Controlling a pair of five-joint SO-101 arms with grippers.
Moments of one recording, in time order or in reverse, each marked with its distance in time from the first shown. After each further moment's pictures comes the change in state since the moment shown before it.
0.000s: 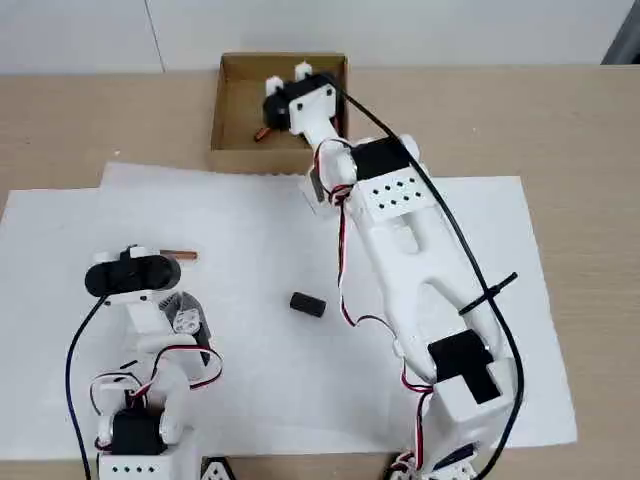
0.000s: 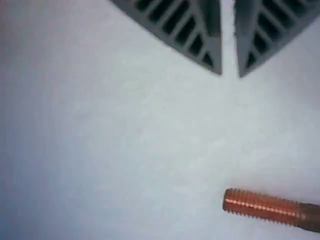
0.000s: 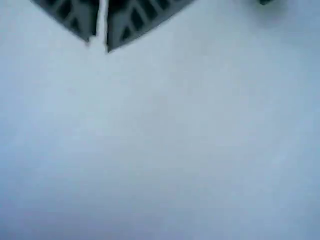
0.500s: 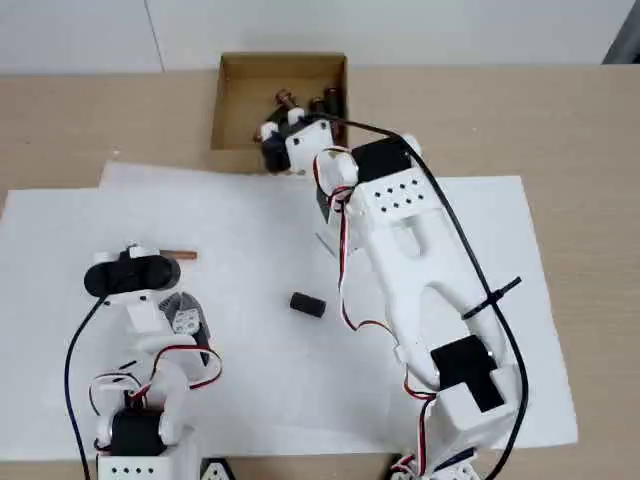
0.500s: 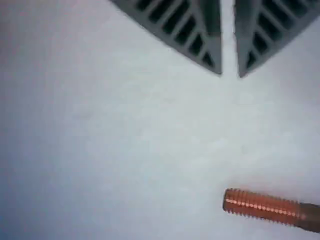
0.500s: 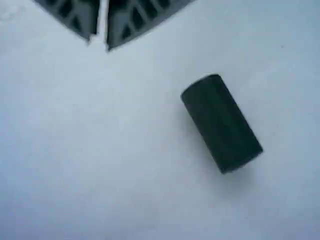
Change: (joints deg) left arm 0.0 0.0 0.0 0.0 0.0; right arm -0.5 -1.7 -0.3 17.1 9.0
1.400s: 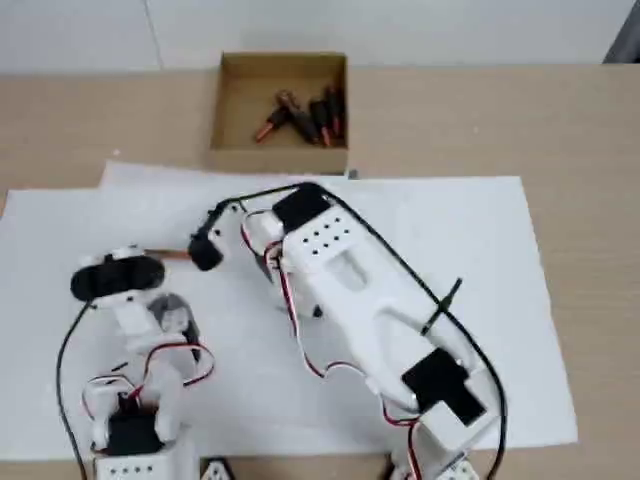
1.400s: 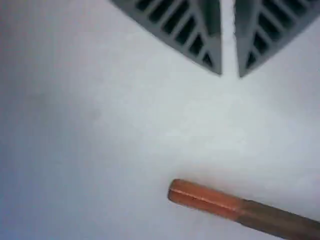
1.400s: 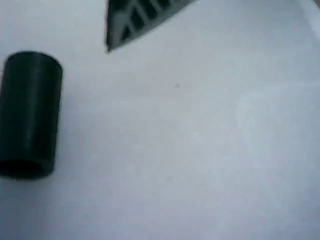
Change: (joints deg) left arm -5.4 0.0 0.1 0.0 1.4; right arm -15.4 0.0 10.8 -1.3 10.4
